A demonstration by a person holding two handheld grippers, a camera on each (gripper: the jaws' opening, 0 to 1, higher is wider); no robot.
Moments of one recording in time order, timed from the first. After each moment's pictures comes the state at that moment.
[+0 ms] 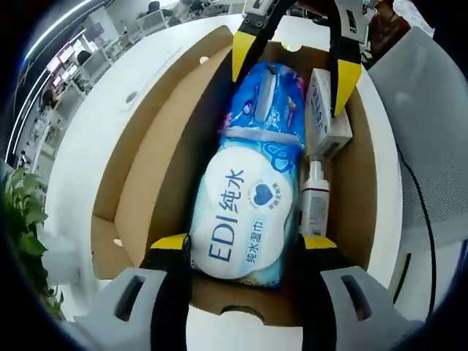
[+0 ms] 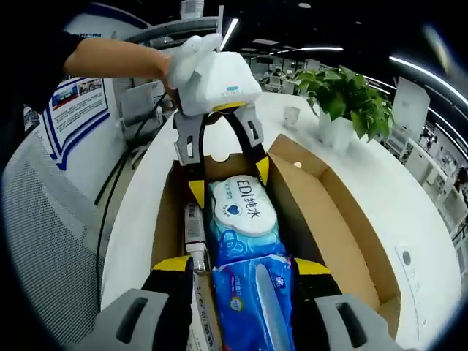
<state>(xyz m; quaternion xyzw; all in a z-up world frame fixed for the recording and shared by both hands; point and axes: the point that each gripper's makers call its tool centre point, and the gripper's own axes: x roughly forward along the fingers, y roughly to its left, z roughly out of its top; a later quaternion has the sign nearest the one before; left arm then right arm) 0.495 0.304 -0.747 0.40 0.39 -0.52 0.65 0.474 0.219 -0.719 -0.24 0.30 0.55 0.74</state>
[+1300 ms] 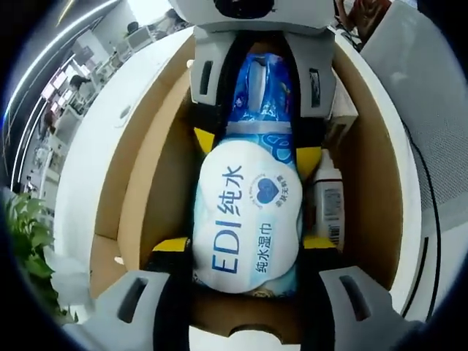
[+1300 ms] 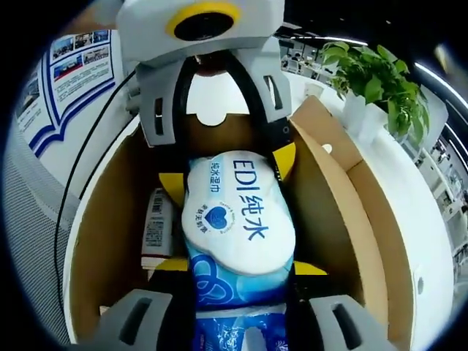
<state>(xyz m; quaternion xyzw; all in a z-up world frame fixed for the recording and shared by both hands) 0.502 0.293 -0.764 0.43 0.34 -0.54 0.64 0.497 0.259 -0.777 -0.31 0.31 0.55 0.71</state>
